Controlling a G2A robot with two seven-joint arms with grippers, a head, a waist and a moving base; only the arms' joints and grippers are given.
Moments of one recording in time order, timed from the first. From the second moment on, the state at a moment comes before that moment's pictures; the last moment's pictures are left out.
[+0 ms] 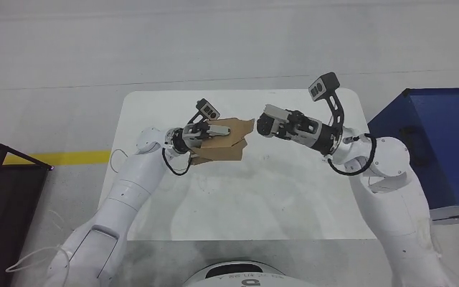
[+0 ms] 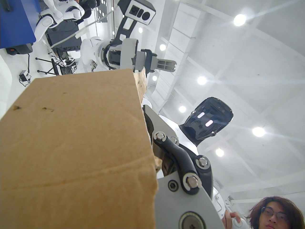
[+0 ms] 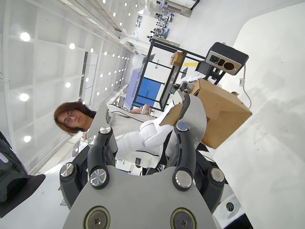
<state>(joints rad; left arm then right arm) 0.92 -1.31 -1.01 -1.01 -1.08 -0.18 -1.54 -1.37 -1.08 1.42 -1.99 0.47 0.11 0.85</state>
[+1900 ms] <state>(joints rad) 0.93 -1.30 -0.98 -1.05 -1.10 -0.20 -1.54 -1.26 -1.09 1.26 -1.87 0.47 0.13 0.88</state>
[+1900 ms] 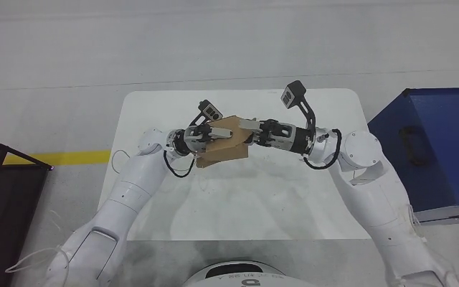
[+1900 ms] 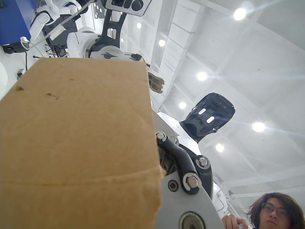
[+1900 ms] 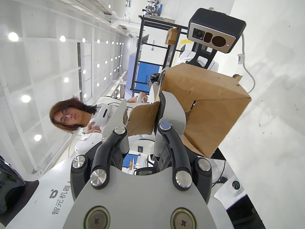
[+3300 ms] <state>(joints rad) 0.92 -1.29 -0.95 -1.06 -1.13 -0.22 -1.54 -1.31 -1.03 1.32 -1.88 0.23 0.31 1.00</state>
